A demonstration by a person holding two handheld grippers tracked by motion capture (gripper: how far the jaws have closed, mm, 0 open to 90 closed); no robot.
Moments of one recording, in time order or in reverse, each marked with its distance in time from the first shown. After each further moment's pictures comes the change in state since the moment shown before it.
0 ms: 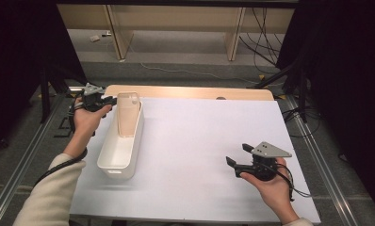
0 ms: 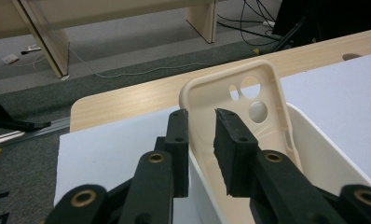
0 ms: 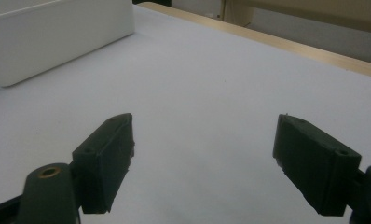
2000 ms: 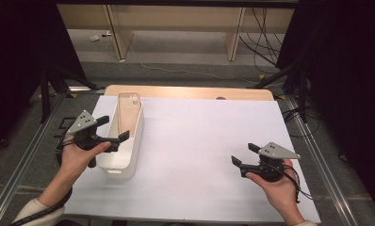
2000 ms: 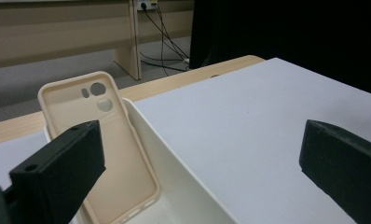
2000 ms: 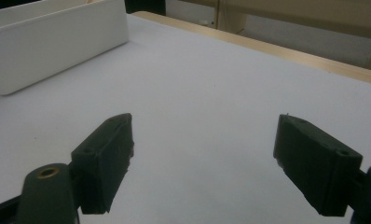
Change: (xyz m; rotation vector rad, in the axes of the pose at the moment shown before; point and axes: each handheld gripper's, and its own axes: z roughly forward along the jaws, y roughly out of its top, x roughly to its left) left arm -0.075 -0.041 -0.103 -0.190 -0.302 0.047; right arm -0.006 -0.001 -0.014 -0.021 -0.012 0.028
